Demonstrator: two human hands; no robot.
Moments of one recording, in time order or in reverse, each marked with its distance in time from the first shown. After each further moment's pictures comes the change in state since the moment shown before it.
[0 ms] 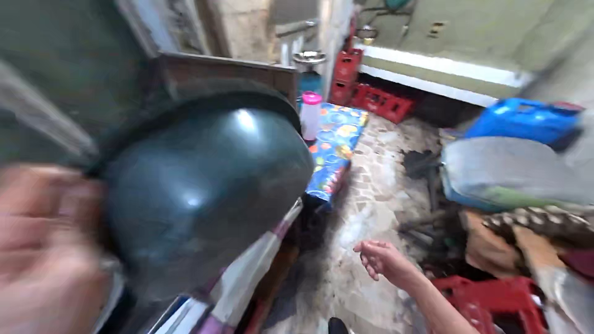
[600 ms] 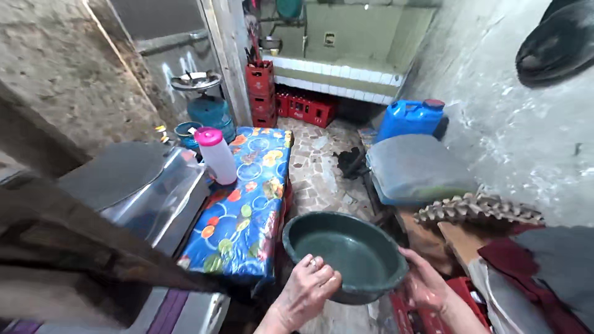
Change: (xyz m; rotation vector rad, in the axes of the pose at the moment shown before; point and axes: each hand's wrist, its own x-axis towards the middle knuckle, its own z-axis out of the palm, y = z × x) left_hand 0.043 0.093 0.499 -0.539 -0.218 1.185; right_hand -0.017 -0.058 -0.230 0.577 0.328 0.133
